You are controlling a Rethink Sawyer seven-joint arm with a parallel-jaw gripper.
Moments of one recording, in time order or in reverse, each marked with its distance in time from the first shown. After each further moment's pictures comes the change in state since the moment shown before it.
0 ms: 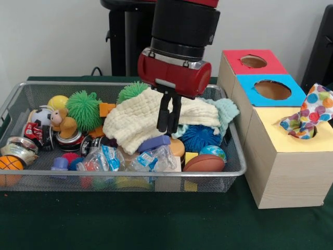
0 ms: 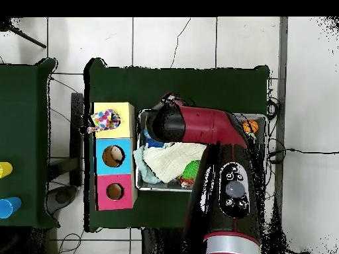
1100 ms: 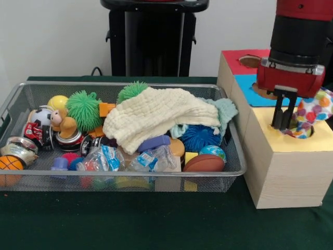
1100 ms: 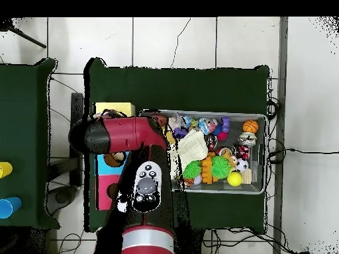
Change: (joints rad) arm 0.271 0.041 -0.023 0.036 0.116 -0.002 0.000
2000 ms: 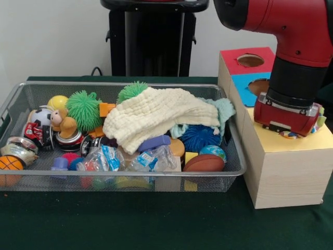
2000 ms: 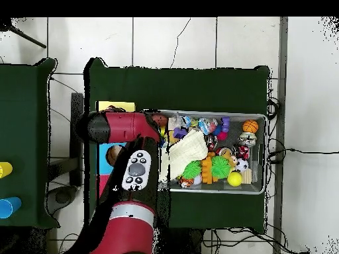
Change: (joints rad) arm 0.068 0.201 -0.105 -0.135 0.170 0.007 0.000
